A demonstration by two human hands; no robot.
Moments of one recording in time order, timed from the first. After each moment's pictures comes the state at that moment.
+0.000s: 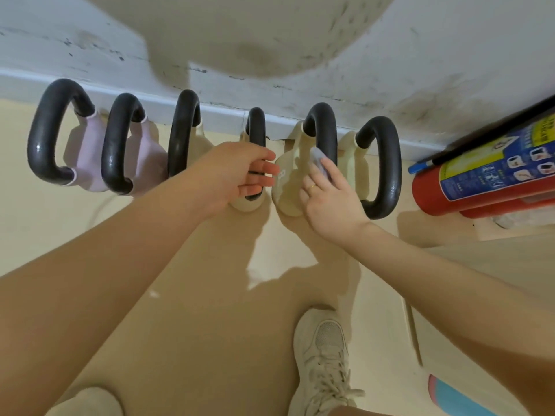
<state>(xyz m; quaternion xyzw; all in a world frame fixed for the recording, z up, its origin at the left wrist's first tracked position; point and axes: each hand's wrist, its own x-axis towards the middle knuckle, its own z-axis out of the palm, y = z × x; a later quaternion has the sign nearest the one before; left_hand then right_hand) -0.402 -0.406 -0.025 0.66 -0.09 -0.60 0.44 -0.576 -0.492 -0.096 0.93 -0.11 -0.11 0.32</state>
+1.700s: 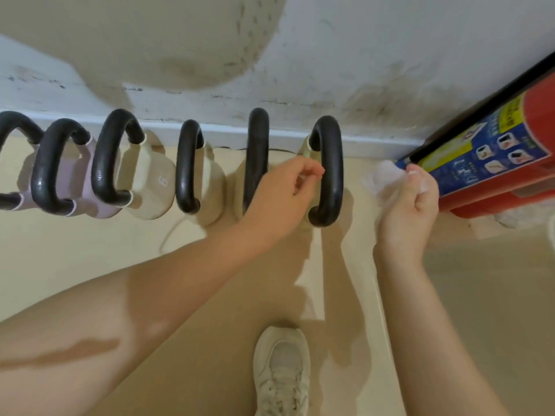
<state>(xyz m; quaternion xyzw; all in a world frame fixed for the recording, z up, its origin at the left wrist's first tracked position) -0.551 -0.482 -0.034 0.71 -0.45 -0.36 0.42 -0.688 -0.545 -0.043 0.51 -0.64 0.44 -0.39</state>
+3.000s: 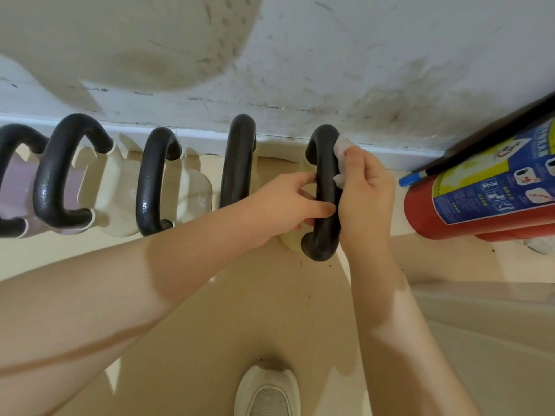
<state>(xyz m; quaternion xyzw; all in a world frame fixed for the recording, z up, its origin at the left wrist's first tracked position) -0.539 -0.544 -0.060 0.67 -0.34 -0.59 0.30 -0.634 -0.593 -0.071 0.58 -0.57 0.33 -0.47</state>
